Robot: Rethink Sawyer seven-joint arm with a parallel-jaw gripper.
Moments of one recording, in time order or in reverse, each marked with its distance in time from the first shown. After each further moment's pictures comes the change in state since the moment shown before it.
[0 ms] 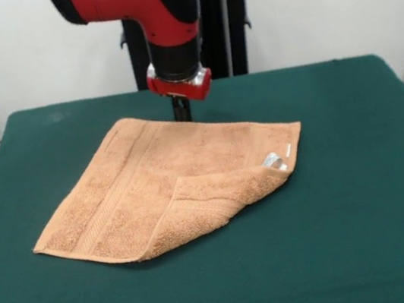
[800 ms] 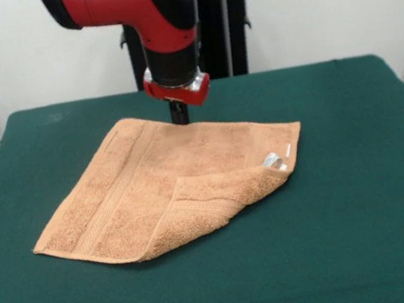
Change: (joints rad) arm -0.004 -0.013 0.015 -0.049 0.027 0.084 0.000
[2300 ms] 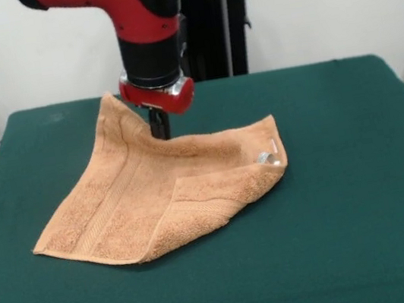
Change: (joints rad) arm 0.004 -0.095 0.007 -0.091 0.064 0.043 0.000
